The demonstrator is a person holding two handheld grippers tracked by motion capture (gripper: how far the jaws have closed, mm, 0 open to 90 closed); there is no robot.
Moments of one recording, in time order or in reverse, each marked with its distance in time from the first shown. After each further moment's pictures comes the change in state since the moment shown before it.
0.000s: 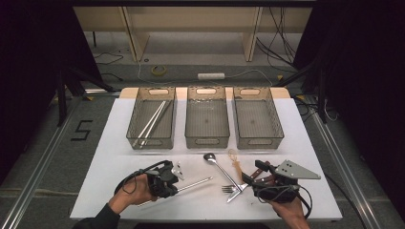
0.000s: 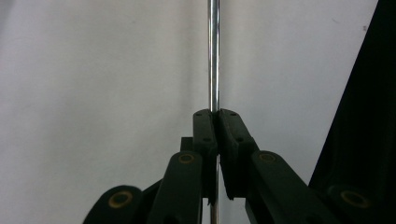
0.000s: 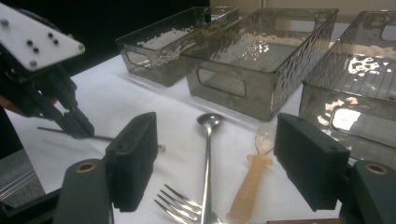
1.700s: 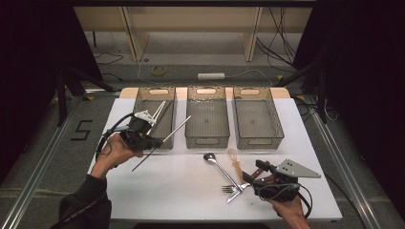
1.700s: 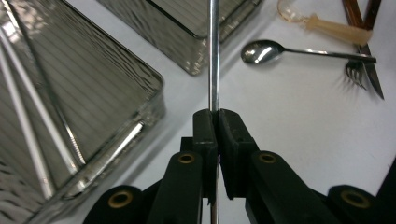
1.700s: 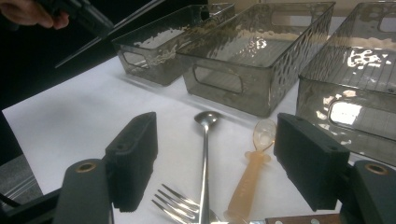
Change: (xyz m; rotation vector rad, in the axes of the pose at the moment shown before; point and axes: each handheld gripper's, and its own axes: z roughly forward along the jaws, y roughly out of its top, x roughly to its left) left arm 0.098 0.002 -0.090 -0.297 0.114 -0.317; right arm -0.005 -0.002 0.002 0.003 -0.002 0.030
